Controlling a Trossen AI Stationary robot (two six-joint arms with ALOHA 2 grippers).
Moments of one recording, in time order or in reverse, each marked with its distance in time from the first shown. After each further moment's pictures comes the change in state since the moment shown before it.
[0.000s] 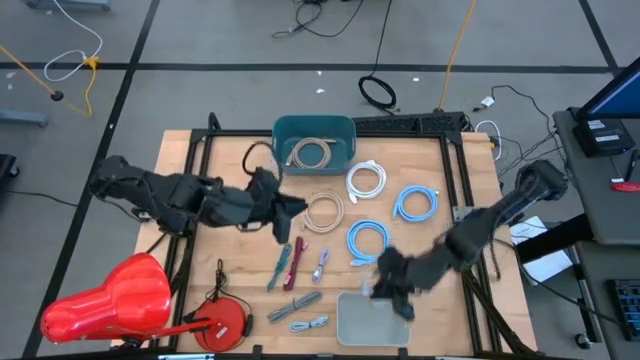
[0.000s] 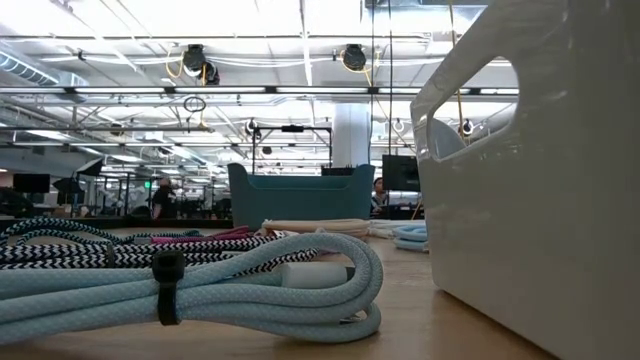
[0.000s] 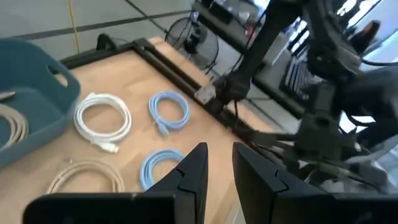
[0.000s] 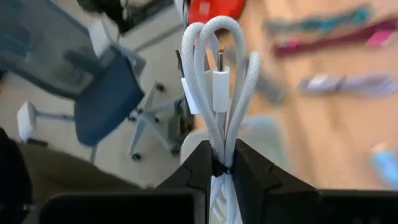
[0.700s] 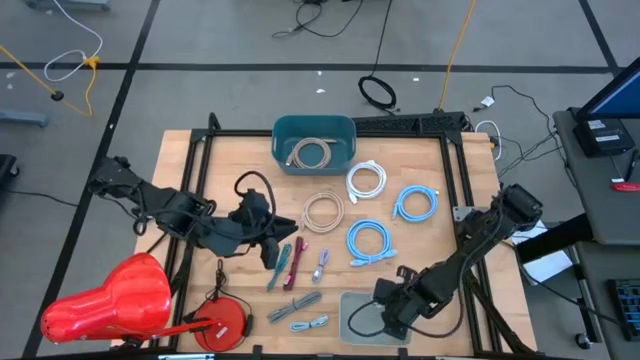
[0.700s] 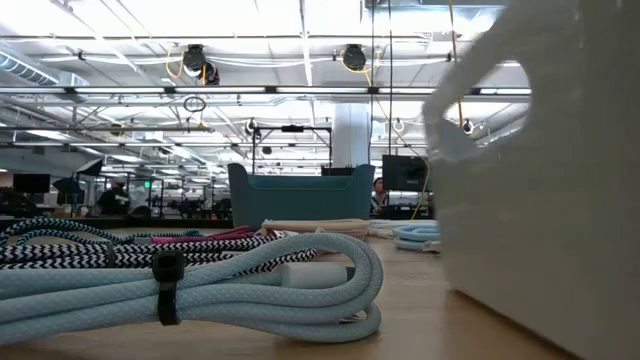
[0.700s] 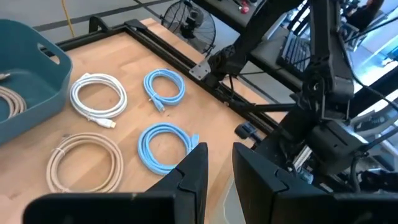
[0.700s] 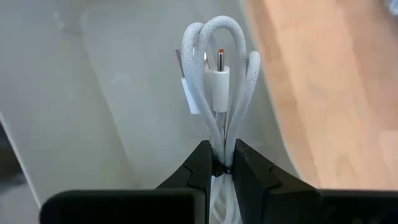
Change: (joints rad) left arm -0.164 0.002 -0.001 -0.087 -0.093 -0.066; right arm 0.107 0.358 0.103 -0.389 -0.069 0.248
